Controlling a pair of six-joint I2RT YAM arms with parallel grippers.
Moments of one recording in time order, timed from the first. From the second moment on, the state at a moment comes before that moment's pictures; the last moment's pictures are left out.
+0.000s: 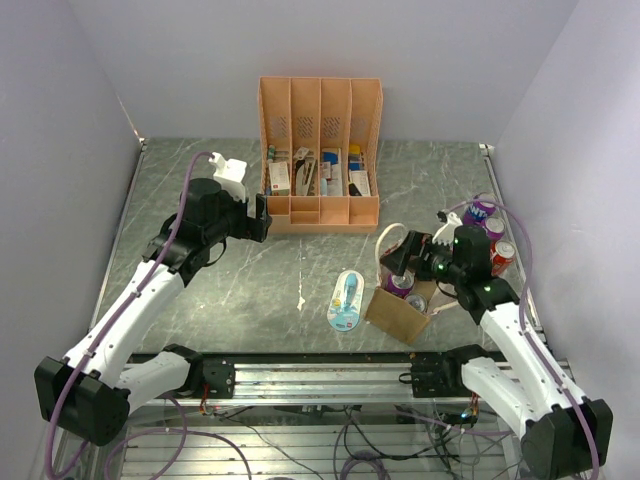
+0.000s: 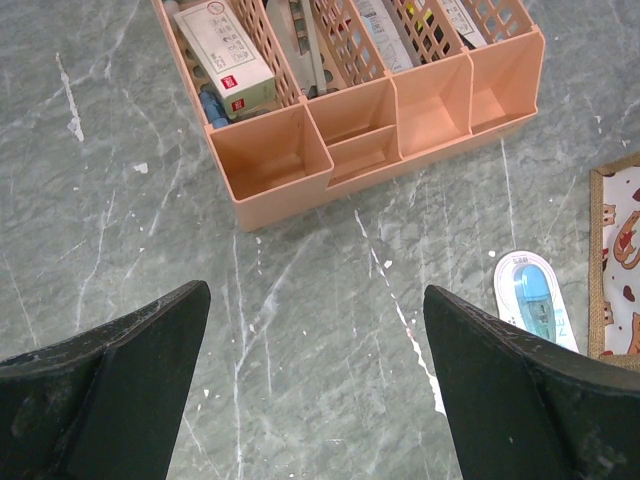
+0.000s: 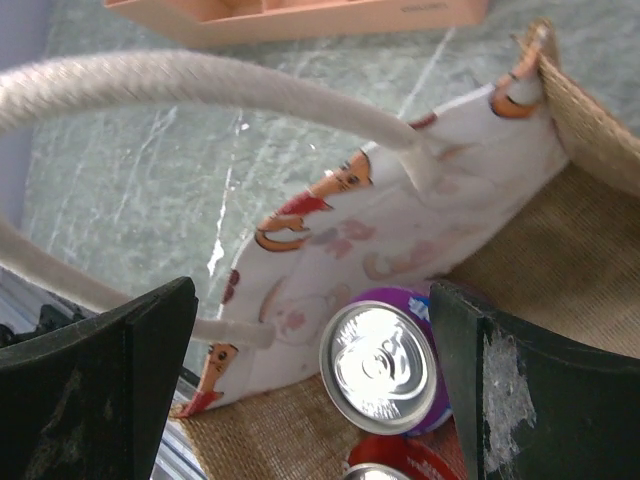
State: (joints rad) left arm -0.39 1.05 0.96 -0.34 0.06 -0.10; right arm 0.22 0.83 0.58 -0.28 -0.39 0.46
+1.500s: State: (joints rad) left arm -0.71 1.22 0.85 0.00 0.33 -0.48; right arm 0.28 0.65 0.64 -0.75 -0.04 0.69
